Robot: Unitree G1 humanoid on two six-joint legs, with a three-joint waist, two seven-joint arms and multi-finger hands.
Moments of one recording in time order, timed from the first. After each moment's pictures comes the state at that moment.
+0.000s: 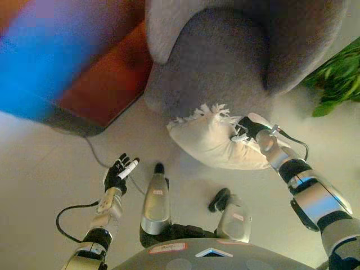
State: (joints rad) left arm 0.02 0.29 -0.12 0.82 -0.61 -0.20 0.08; right arm -0.58 -0.57 0.61 0.82 -0.24 0.11 0.07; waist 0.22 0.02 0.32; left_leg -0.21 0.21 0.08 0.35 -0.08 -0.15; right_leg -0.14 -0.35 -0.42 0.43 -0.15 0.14
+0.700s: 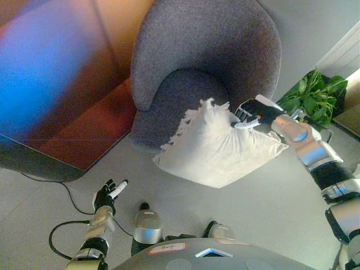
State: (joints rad) left arm 0.02 0.28 0.02 0.99 -0.44 -0.12 0.14; right arm -0.53 -0.82 0.46 0.47 -0.06 0.08 0.25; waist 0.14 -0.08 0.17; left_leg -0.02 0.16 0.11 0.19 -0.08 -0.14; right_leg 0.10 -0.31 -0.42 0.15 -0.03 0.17
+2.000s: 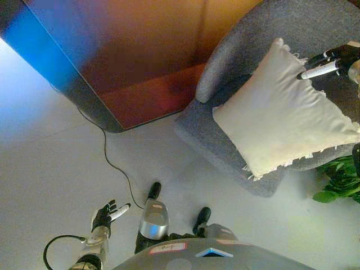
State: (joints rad) left arm 0.11 0.32 -0.07 1.11 -0.33 -0.18 0.07; right arm -1.22 -0.89 0.62 1.23 0.04 0.26 0.29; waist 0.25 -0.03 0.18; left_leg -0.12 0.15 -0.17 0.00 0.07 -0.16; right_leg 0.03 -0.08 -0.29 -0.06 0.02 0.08
